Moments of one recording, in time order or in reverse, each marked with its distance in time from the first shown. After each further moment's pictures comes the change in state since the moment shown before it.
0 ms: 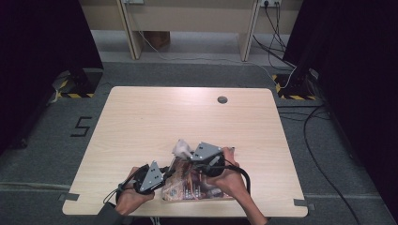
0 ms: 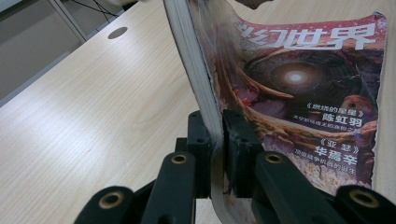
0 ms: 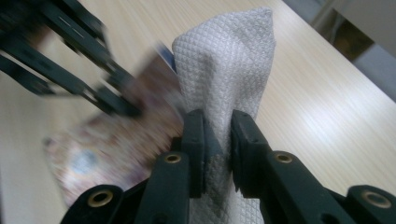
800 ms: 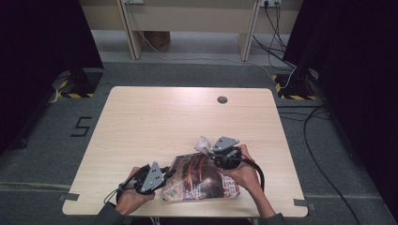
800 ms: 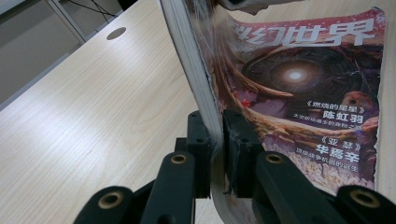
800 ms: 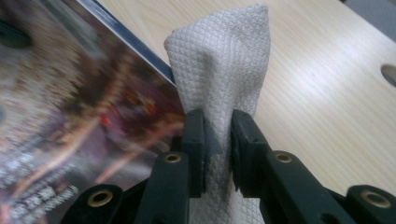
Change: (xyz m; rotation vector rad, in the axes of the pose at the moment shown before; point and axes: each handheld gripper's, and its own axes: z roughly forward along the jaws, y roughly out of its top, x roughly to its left) left arm -0.001 0.001 0.000 0.004 -0.001 0.015; right arm -0.055 -0.063 0.007 0.143 -0.081 0.153
